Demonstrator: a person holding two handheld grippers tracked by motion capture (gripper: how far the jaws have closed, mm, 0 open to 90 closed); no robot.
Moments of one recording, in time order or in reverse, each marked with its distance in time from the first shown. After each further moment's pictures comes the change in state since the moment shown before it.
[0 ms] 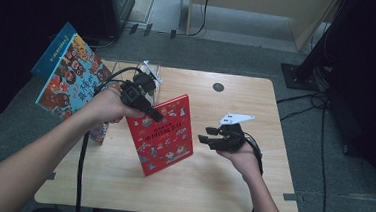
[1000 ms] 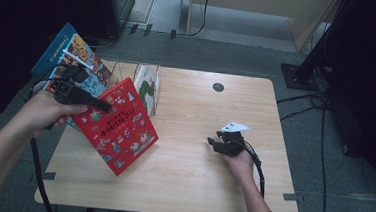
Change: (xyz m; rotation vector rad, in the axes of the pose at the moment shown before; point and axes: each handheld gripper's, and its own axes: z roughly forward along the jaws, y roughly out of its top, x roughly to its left) left arm 0.047 -0.106 -0.085 -0.189 0.067 -0.324; right arm -0.038 -0.054 0.044 0.042 -0.248 0.037
